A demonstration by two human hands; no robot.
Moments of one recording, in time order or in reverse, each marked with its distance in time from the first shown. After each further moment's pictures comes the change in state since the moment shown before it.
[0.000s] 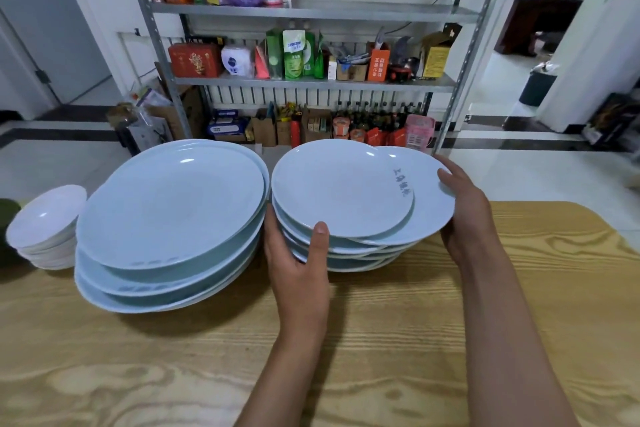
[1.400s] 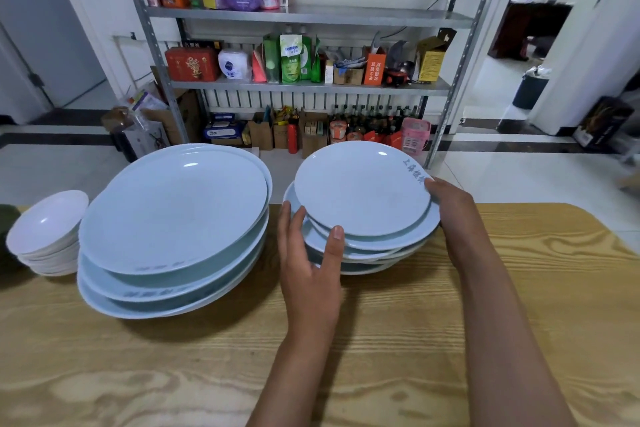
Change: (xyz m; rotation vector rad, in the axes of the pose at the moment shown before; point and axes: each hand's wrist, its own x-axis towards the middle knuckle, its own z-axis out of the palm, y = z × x) left_hand -0.003 0.003 -0.001 0.103 -0.137 0.013; right_hand -0.006 -0.001 0.007 -0.315 0.044 0.059
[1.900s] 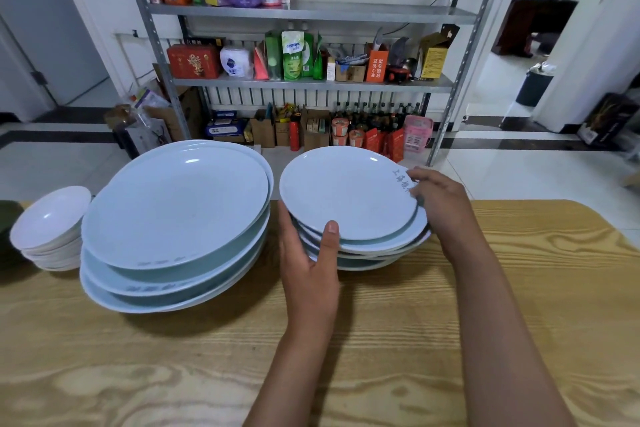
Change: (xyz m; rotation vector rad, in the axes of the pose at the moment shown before) left_hand 0.003 -0.004 0.000 -0.050 0.039 -0.042; right_hand -0.002 -0.005 0.015 -0.046 0.022 -0.009
